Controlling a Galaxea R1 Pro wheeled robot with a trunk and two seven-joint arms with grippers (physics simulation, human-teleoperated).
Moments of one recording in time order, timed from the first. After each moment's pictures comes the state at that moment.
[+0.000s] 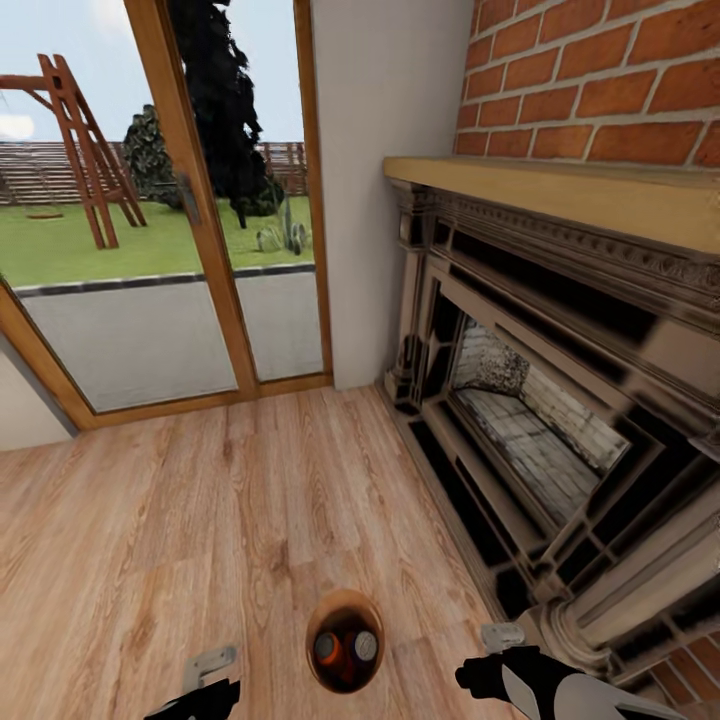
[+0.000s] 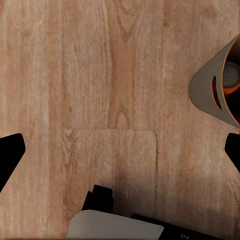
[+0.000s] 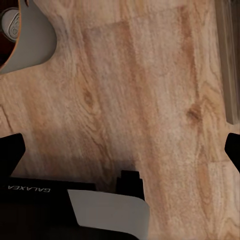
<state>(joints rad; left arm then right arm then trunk) -0.36 0.09 -0.26 -0.42 0.56 0.12 0.17 -0.67 -0.03 -0.17 0.03 0.23 0.17 0.09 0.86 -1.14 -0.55</state>
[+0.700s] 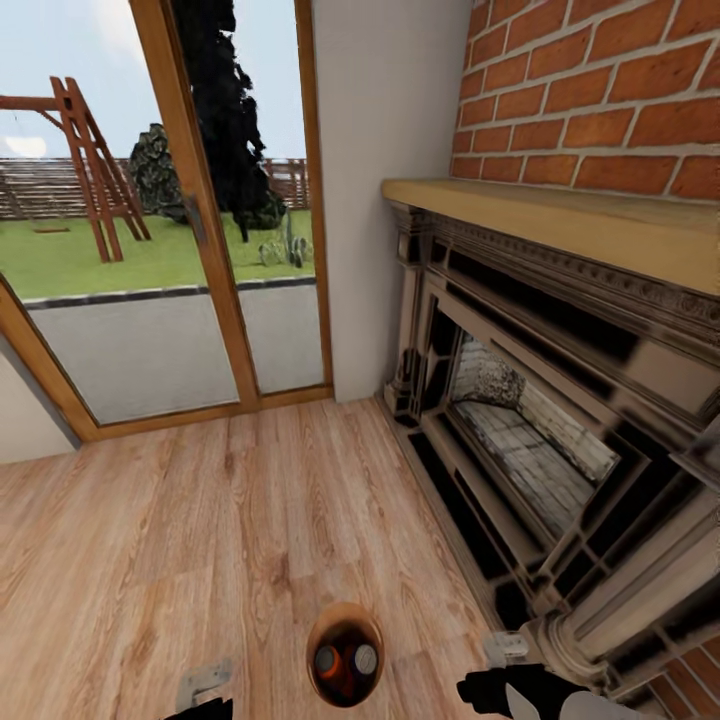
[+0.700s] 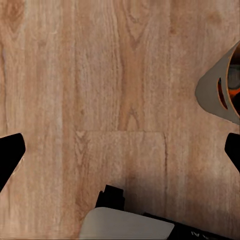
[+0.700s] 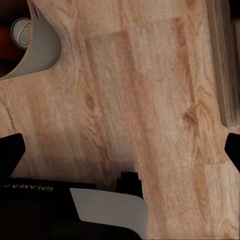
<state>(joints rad) -0.36 0.09 -0.29 -0.33 0.56 0.04 0.17 -0.63 -0.03 -0.17 0.03 0.23 0.13 0.09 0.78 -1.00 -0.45</state>
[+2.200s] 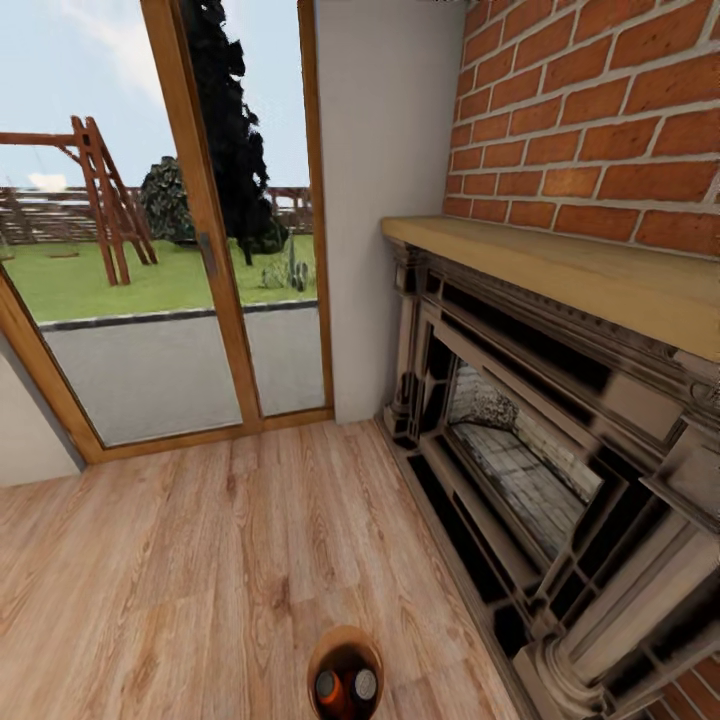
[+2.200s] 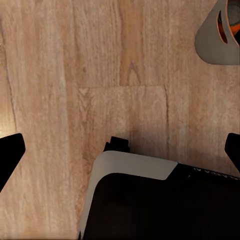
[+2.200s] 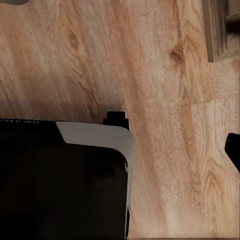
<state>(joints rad) -0.26 0.07 -0.33 -0.20 0.56 -0.03 0.08 -0.45 -0.07 -0.17 0.03 0.22 0.12 0.09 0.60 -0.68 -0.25</state>
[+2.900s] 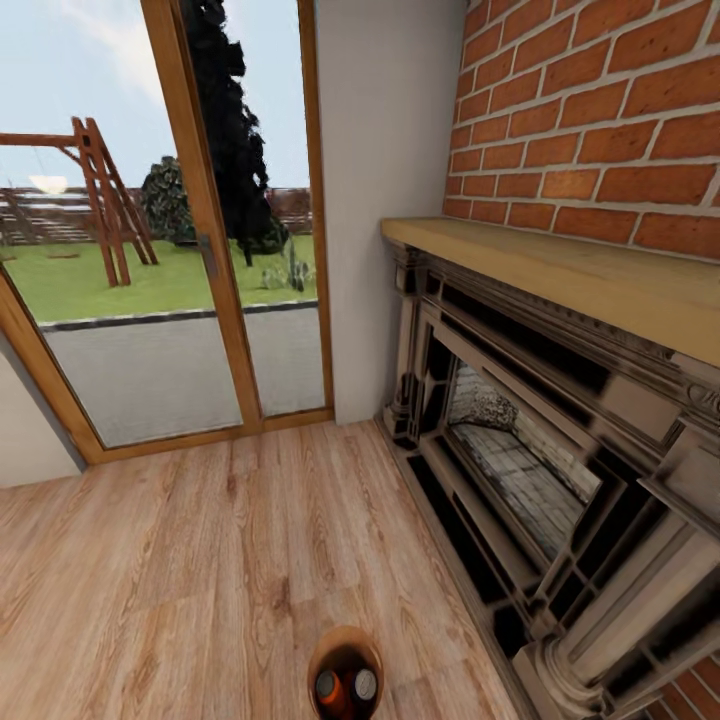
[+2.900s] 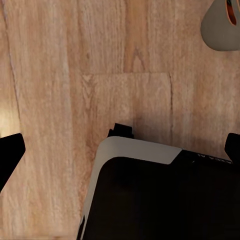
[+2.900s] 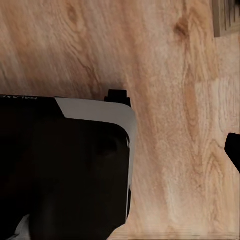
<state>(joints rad) -0.22 0.08 -0.32 -0.20 0.57 -0.03 0.08 -0.40 -0.07 -0.17 0.03 0.22 0.12 0.09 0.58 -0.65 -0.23</state>
